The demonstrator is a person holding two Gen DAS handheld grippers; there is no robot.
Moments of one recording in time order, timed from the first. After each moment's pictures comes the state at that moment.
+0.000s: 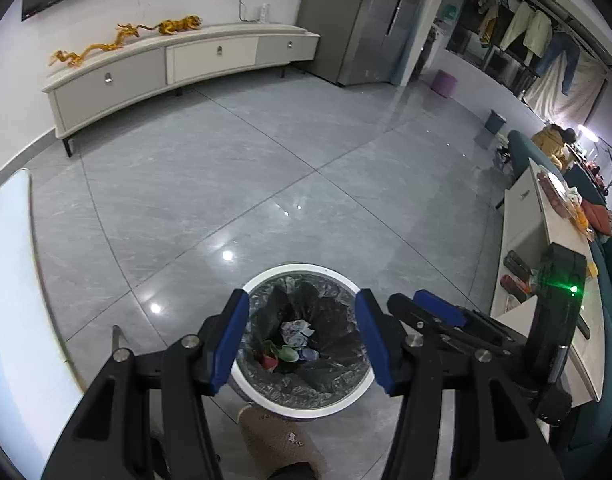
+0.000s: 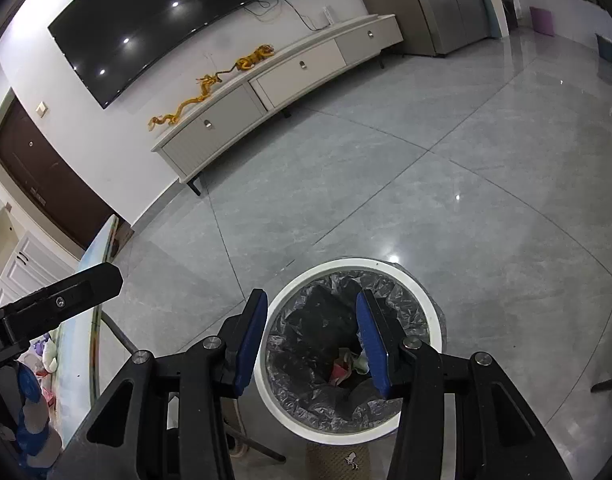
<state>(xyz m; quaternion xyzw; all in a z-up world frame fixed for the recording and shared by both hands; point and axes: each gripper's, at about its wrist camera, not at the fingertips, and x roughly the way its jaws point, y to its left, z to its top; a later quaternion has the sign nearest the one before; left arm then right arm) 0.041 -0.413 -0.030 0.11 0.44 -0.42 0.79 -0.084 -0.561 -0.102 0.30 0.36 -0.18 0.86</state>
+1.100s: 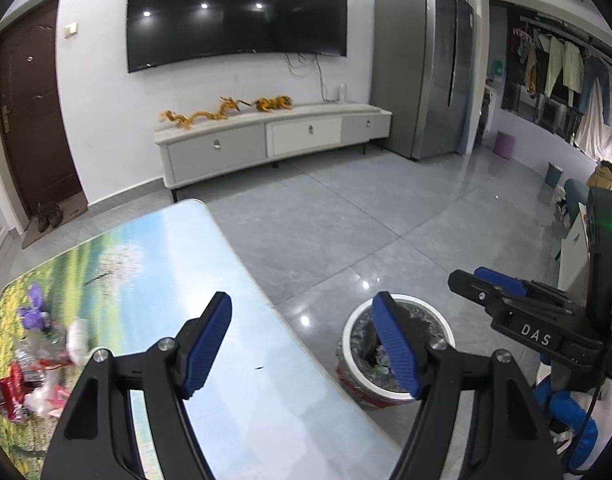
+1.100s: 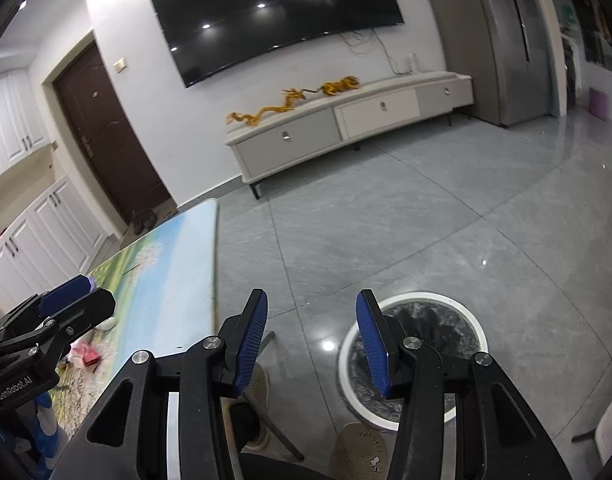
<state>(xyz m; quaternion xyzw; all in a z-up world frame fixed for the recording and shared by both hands) -0.016 -0.224 0.046 0.09 0.31 -0.30 0.90 -0.083 -0.436 0.003 0.19 0.32 -0.11 0.92</state>
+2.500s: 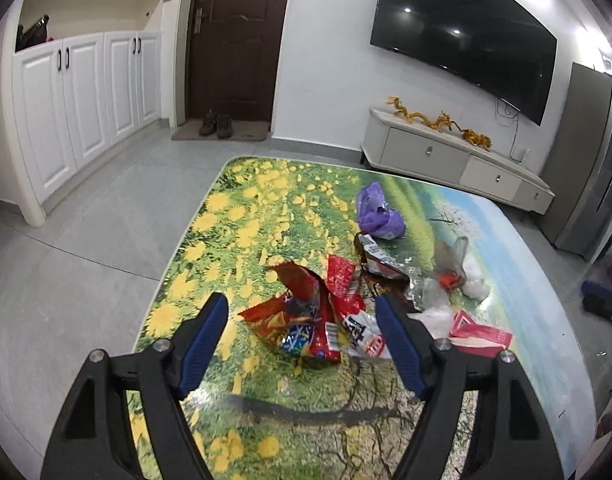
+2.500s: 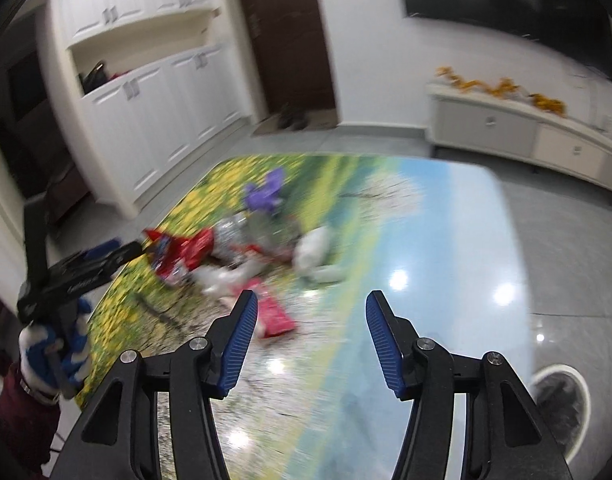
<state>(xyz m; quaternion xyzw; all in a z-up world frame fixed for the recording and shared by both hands) 0.049 0.184 -0.023 -0.07 0.34 -0.03 0.94 0.028 -0.138 0.009 0.01 0.41 0.18 0.90</state>
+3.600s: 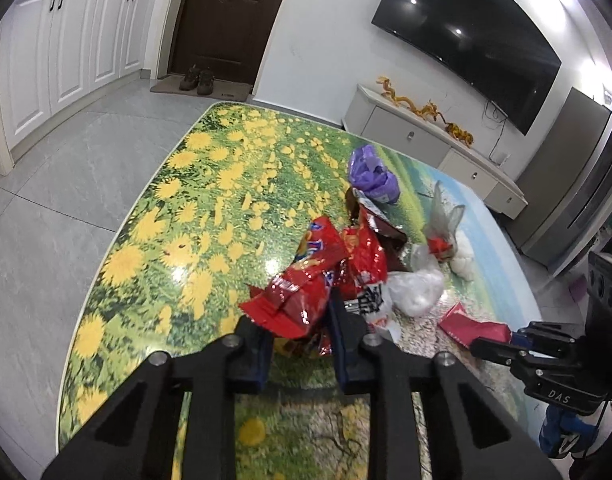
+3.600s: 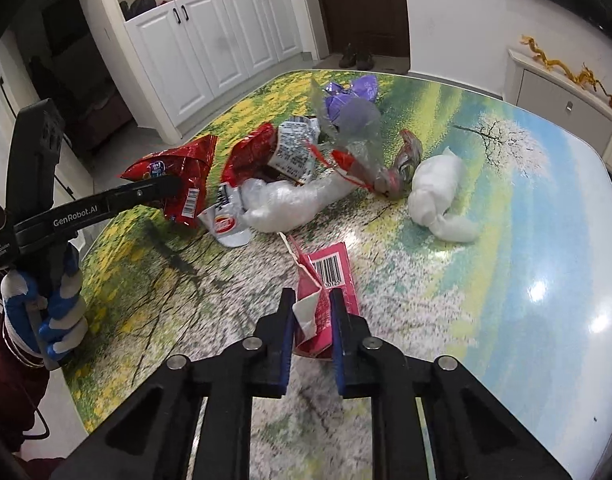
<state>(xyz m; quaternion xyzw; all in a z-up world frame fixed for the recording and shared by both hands) 0.045 0.198 -0.054 -0.14 0.39 -0.08 0.91 0.046 -0.069 -0.070 -0.04 0.48 0.28 0.83</state>
